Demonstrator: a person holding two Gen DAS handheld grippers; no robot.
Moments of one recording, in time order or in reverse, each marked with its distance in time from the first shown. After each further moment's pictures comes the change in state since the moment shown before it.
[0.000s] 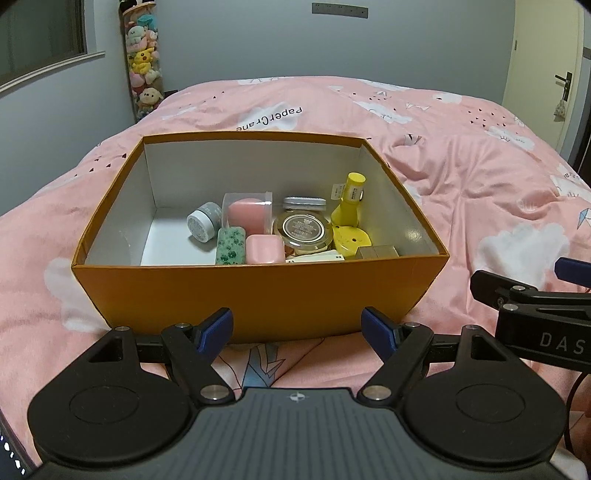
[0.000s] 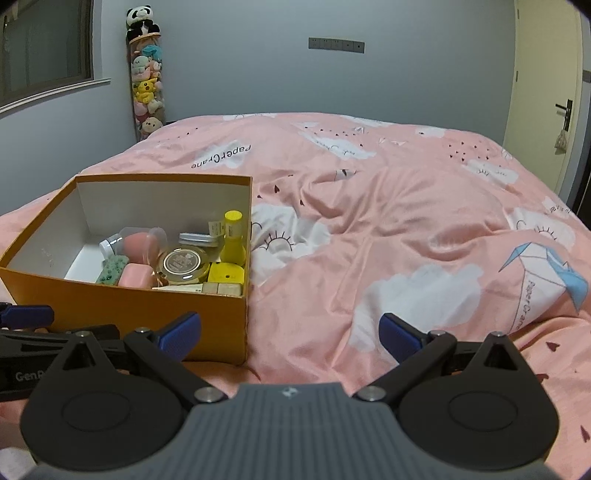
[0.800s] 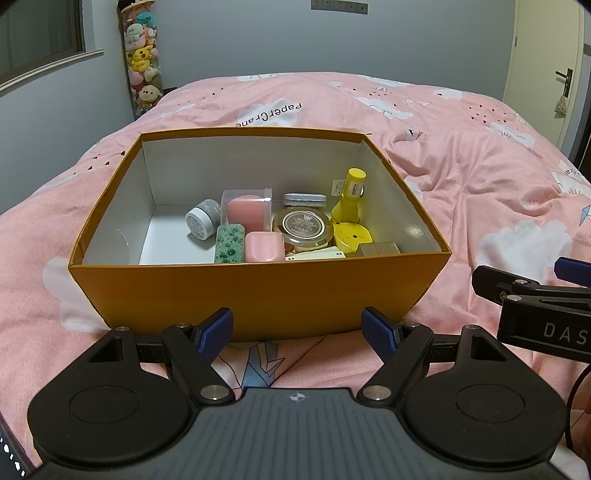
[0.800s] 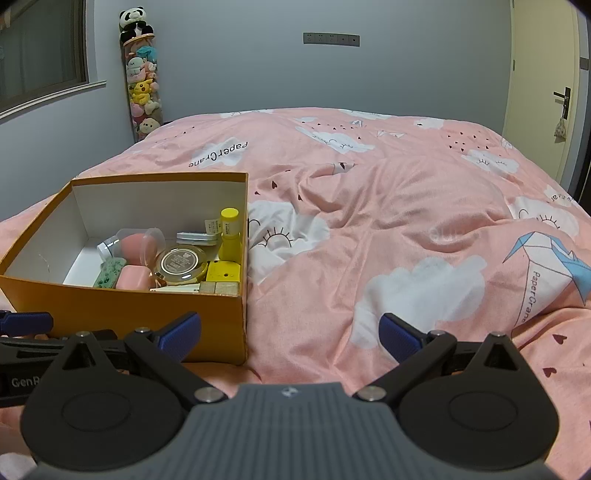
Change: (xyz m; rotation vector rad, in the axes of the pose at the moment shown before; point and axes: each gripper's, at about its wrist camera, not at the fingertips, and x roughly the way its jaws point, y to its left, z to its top) left arm 0.003 -0.002 0.001 0.000 0.011 0.004; right arm 0.005 -0.003 -0.001 0.027 0.009 0.006
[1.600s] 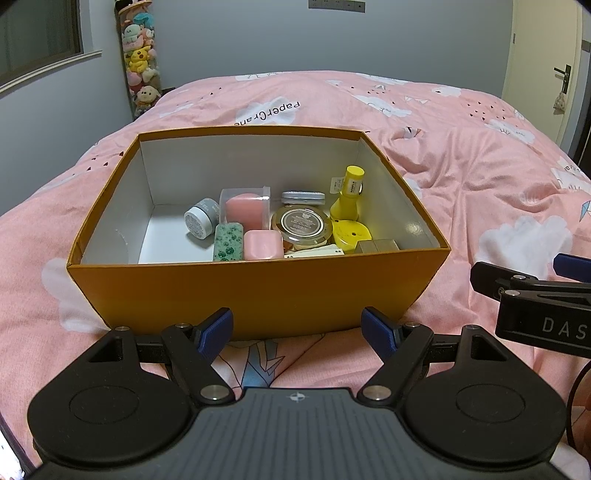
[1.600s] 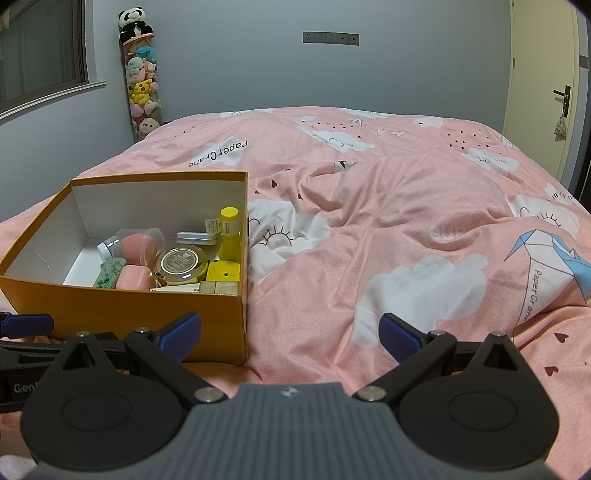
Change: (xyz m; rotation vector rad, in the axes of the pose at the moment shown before) left arm 0.002 0.001 -0.001 0.013 0.004 -0.004; right arm 0.001 0.000 0.000 0.001 0.001 0.000
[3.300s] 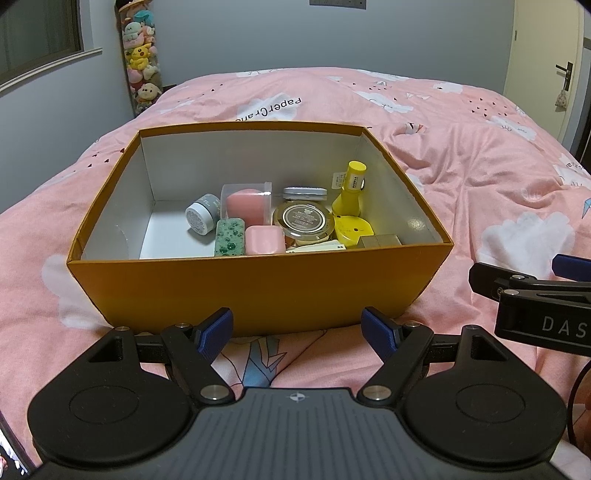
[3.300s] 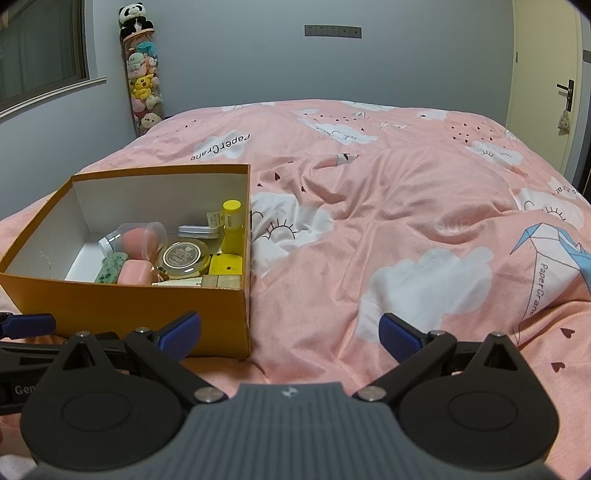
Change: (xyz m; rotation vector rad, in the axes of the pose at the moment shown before) left arm 0.002 0.002 -0.002 0.006 0.011 0.004; right arm 0.004 0.004 -0.002 0.008 0.022 0.006
